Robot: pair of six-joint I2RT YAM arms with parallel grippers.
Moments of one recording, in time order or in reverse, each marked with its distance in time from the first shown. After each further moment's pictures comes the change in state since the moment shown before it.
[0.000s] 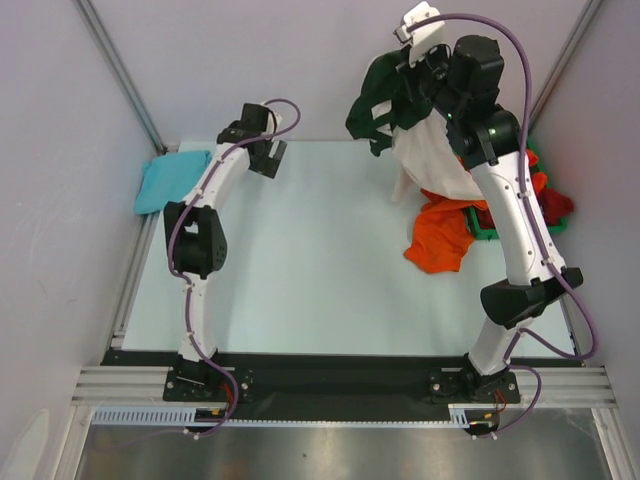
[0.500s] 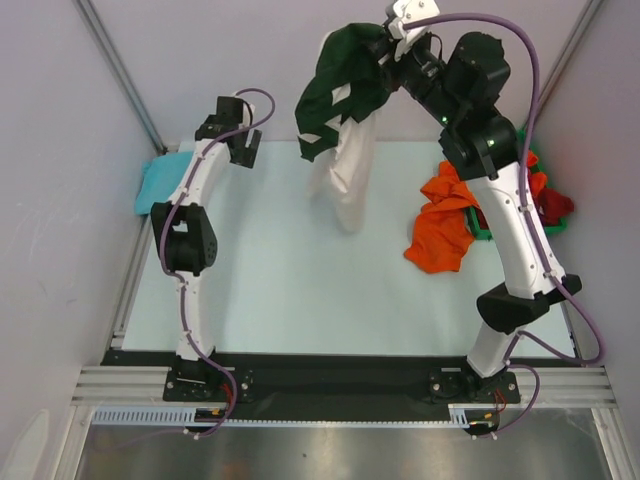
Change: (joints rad) left arm 0.099 0.010 0.047 0.031 -0.054 0.000; right arm 0.144 0.011 0.173 0.085 -0.113 0.023
